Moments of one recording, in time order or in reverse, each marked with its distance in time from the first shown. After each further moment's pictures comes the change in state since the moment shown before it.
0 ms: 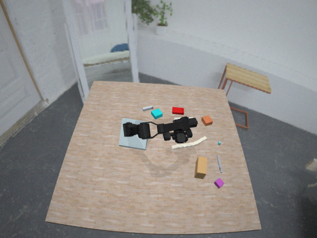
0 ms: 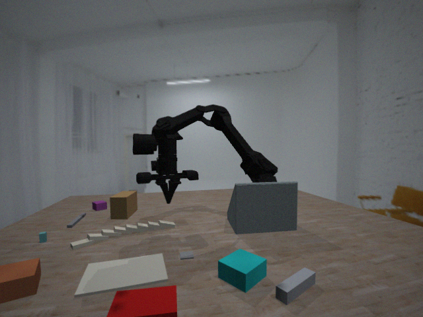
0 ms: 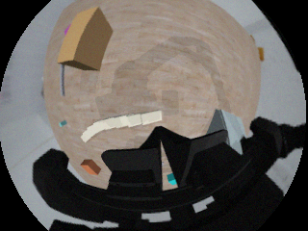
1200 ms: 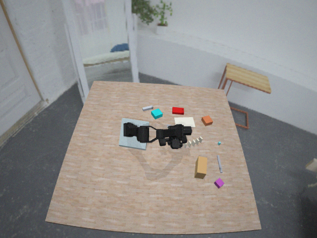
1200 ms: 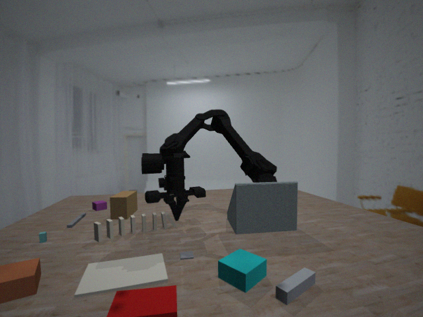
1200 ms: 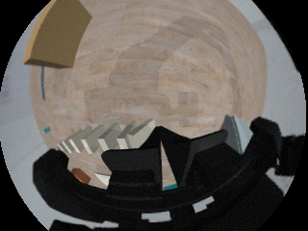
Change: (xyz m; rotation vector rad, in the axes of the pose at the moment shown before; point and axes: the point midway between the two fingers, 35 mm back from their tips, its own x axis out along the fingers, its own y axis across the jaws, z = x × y) arm 0.059 -0.025 0.000 -0.003 0.004 -0.010
